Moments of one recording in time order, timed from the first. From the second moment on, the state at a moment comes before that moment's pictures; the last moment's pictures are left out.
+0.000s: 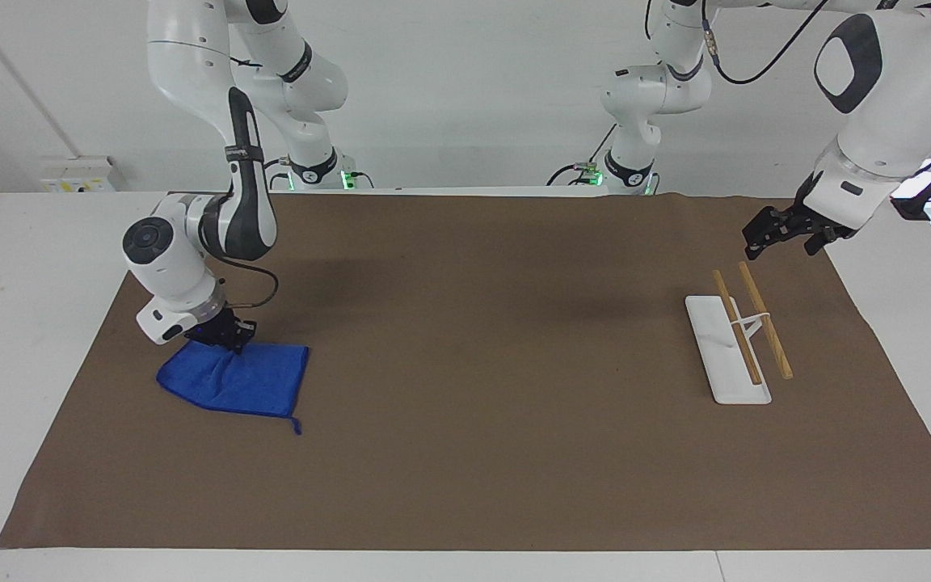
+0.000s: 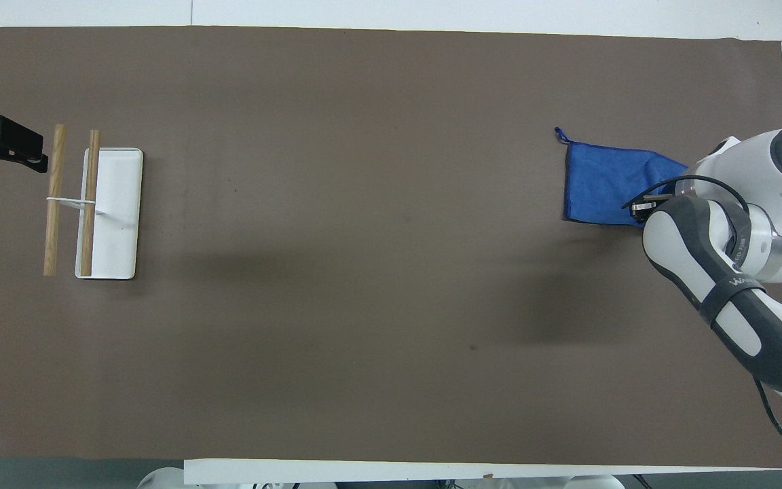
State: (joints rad) left arm -0.02 0.11 -0.08 -1.49 0.04 1.51 -0.06; right arm -0.10 0.26 -0.02 -2.09 -0.02 2.29 -0.11
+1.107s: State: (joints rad) left arm -0.35 0.05 -0.10 -1.68 0.04 1.83 -1.21; right arm 0.08 0.20 0.15 -1.74 0.73 1.86 0.42
